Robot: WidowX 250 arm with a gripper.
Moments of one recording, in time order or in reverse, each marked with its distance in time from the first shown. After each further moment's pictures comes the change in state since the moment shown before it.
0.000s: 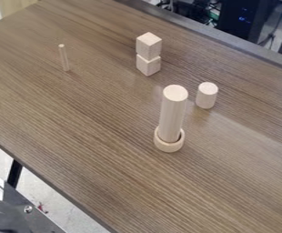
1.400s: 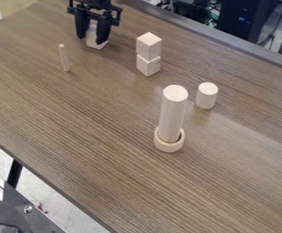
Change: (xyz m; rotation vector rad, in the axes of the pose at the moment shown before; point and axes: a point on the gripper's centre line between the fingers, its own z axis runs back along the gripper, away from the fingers) arm -0.025 0.025 -0.094 -0.077 0.153 0.132
